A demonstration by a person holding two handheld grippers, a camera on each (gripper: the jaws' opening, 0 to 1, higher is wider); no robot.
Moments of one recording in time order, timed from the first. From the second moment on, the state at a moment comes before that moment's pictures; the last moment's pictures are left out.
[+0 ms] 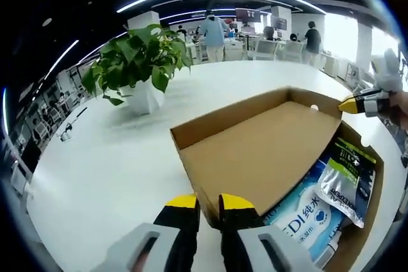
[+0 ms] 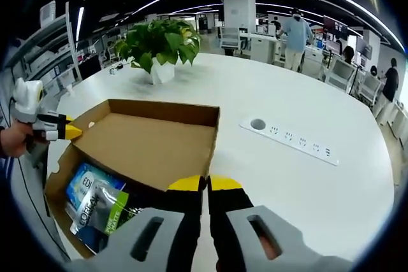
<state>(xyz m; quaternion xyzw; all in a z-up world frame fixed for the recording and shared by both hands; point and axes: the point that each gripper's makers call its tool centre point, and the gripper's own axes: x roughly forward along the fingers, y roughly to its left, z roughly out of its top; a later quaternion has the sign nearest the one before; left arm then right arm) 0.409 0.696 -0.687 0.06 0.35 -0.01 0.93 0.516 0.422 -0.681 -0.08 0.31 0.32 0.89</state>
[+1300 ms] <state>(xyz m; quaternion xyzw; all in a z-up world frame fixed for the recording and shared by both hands) 0.370 0.680 -0.659 0.04 0.33 -0.02 0.94 0.489 0.395 -0.670 -0.08 0.32 0.31 0.89</state>
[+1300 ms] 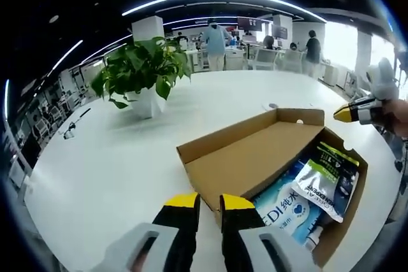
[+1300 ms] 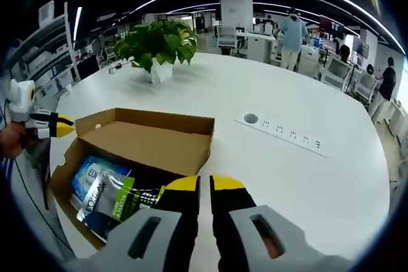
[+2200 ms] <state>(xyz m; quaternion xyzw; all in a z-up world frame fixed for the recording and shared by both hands) 0.342 0.622 -0.653 0.02 0.32 -0.06 0.95 0.438 0.366 -0.657 -0.08 0.30 0.32 0.89</state>
